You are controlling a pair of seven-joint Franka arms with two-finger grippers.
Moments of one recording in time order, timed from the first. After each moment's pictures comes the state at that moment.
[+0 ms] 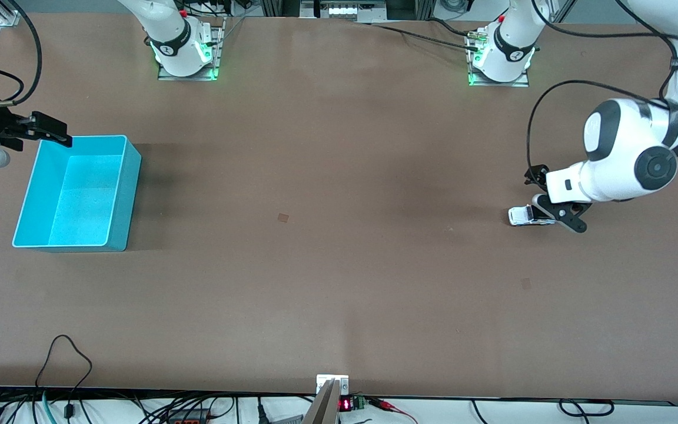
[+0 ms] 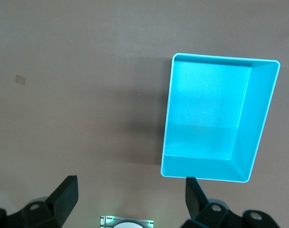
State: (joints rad) left arm 0.14 0.26 -0.13 -2.04 0.05 2.04 0.67; right arm -0.03 0.06 0.00 -1.60 0.00 1.51 -0.12
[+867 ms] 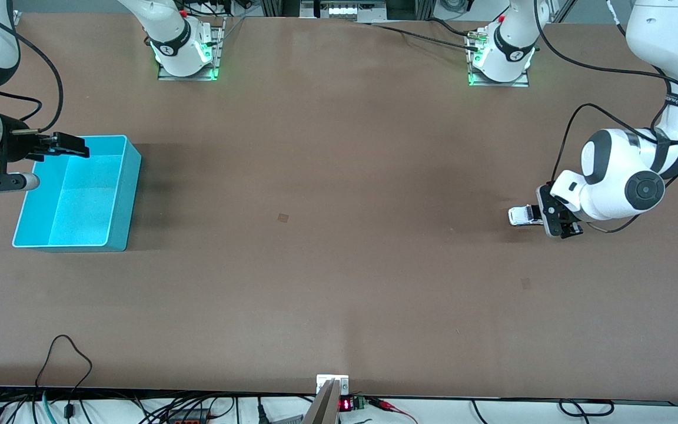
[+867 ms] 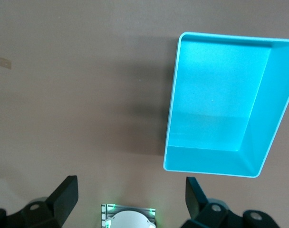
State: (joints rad) left arm 0.21 0.42 -0.13 -2.04 0.12 2.23 1.37; right arm -0.03 0.15 0.00 -1.60 0.00 1.48 -0.12
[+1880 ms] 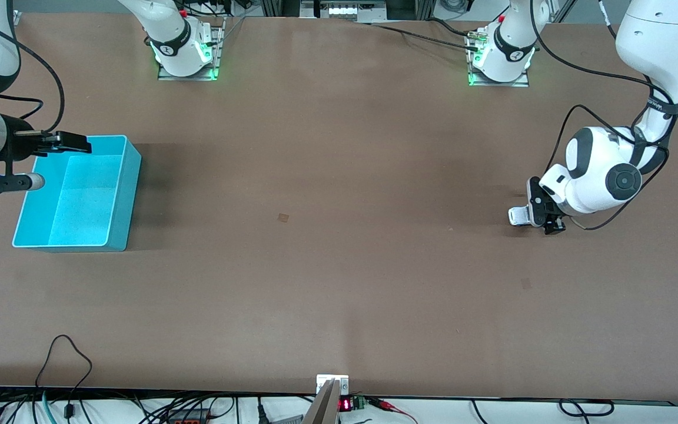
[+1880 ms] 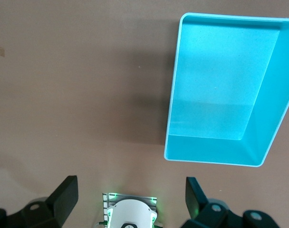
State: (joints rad) left arm 0.21 0.43 -0.14 -2.17 0.12 2.42 1.49; right arm -0.04 0.16 0.00 -1.60 0.00 1.43 -0.12
